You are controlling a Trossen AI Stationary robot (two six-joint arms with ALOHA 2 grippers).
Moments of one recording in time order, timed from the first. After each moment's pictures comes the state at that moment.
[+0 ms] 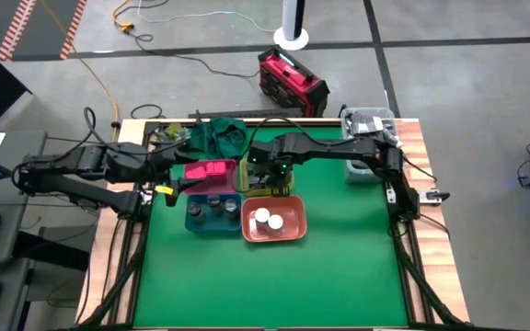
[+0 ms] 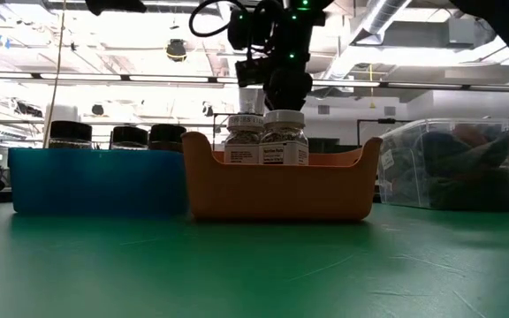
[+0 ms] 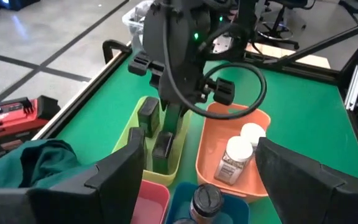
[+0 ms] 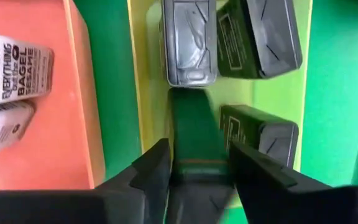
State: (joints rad) left arm -0.07 0.77 1.08 -0.70 -0.33 -0.23; right arm -0.17 2.08 1.89 -1.14 0.10 -0.24
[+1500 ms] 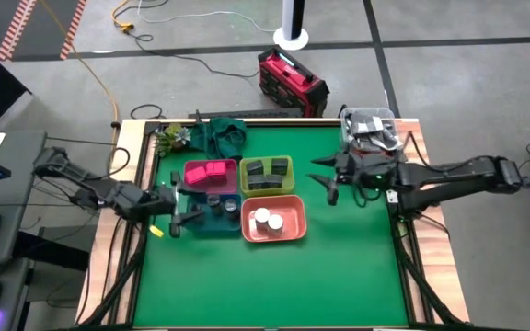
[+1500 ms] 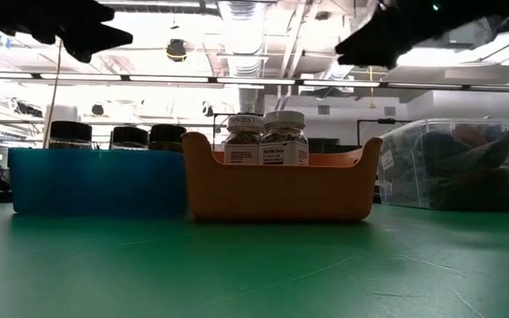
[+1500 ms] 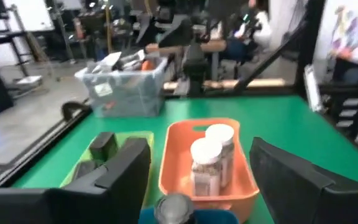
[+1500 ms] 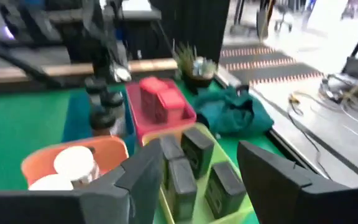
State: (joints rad) left arm -0.45 0.52 0.34 0.14 -0.59 0.02; right arm -0.01 0.93 0.62 0.09 0.30 0.00
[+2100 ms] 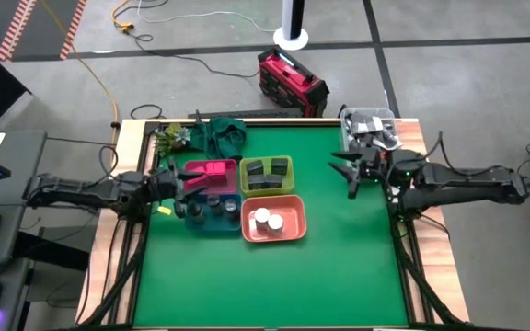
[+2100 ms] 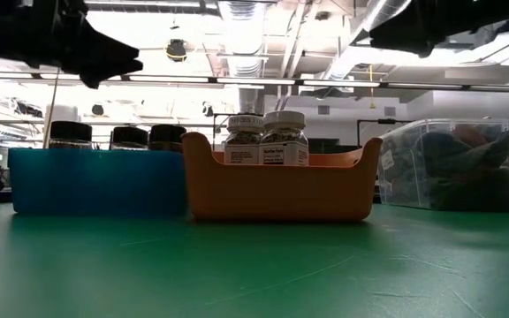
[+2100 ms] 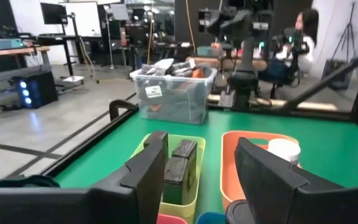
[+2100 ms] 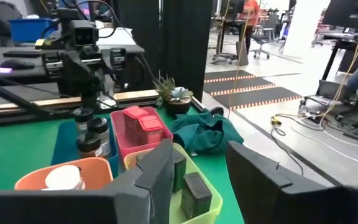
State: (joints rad) left arm -0.04 0.37 0.22 0.21 -0.34 0.01; right arm -0.06 0.61 0.53 -0.01 0.32 -0.02
